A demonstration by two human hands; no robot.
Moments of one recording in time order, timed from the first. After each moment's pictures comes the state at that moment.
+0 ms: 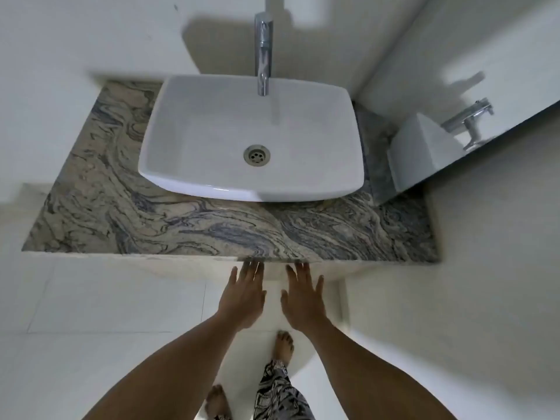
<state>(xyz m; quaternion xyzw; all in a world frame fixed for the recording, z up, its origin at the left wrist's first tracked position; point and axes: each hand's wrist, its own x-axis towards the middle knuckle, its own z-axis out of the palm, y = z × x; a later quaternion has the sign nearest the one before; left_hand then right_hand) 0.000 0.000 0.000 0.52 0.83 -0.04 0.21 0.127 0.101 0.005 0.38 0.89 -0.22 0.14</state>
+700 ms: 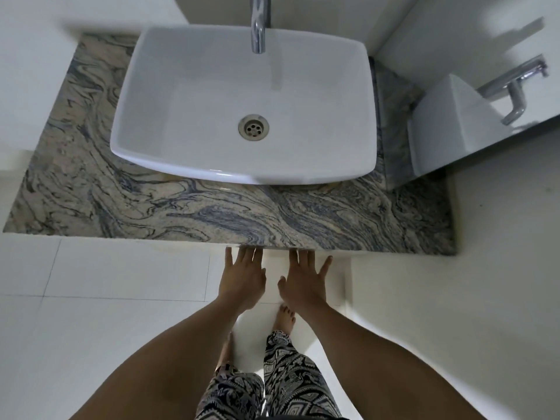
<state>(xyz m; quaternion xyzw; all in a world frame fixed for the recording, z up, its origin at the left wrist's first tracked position) 0.002 0.028 -0.022 0.48 0.85 -0.06 0.21 0.121 0.127 -0.019 0.38 0.89 -0.17 0.19</state>
